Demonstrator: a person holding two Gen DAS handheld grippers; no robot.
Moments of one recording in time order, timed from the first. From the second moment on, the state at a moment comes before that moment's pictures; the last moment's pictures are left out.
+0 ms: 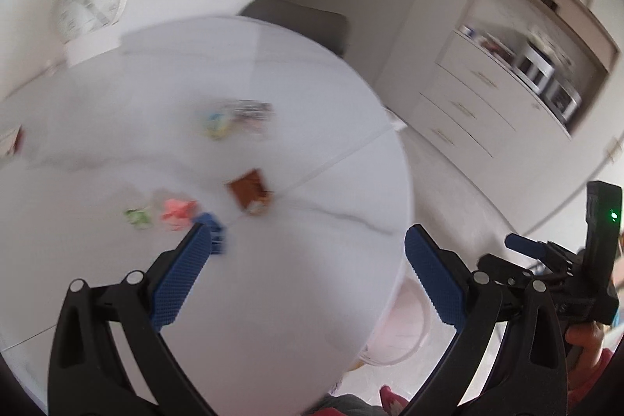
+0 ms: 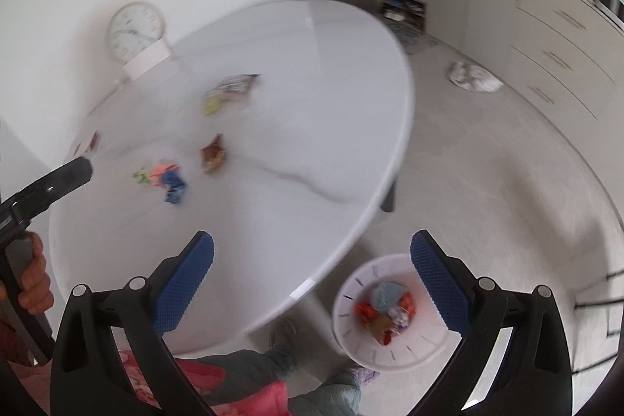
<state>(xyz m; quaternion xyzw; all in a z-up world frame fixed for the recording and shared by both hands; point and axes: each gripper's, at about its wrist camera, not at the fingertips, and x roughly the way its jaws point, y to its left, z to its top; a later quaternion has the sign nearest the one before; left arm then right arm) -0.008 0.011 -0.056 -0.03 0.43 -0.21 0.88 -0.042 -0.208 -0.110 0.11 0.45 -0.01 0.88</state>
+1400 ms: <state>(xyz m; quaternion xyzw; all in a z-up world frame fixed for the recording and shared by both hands) 0.143 0.150 -0.181 -0.02 0.51 -0.15 0.85 0.179 -0.058 -0.223 0.01 0.55 0.05 0.83</state>
